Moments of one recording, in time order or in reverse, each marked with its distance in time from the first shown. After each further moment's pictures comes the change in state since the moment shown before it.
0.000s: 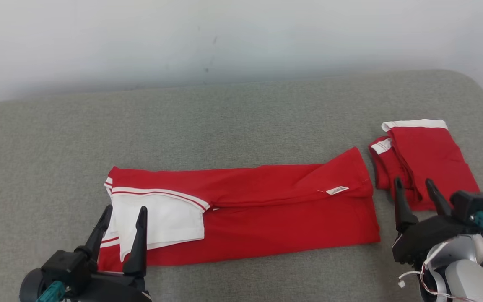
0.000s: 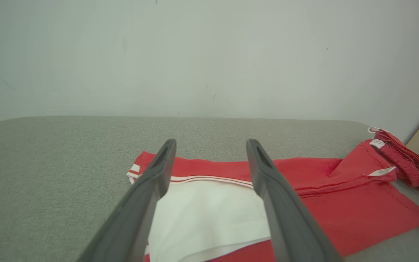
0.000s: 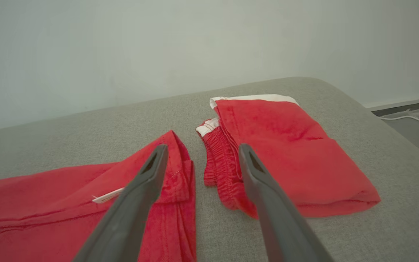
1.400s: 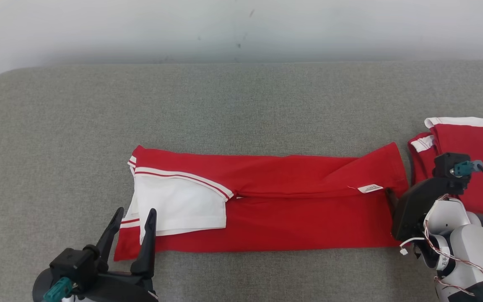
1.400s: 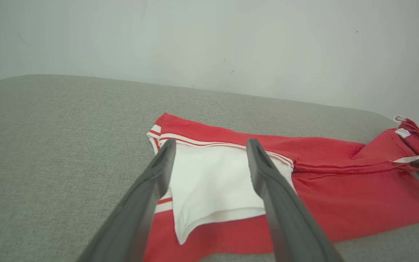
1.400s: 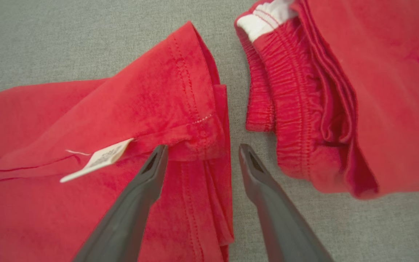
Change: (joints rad) left arm -0.026 -0.022 -0.024 0.067 -0.041 -0.035 -0.011; right arm -0.160 0.003 -0.032 0.054 -0.059 -0.045 0.637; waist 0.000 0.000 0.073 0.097
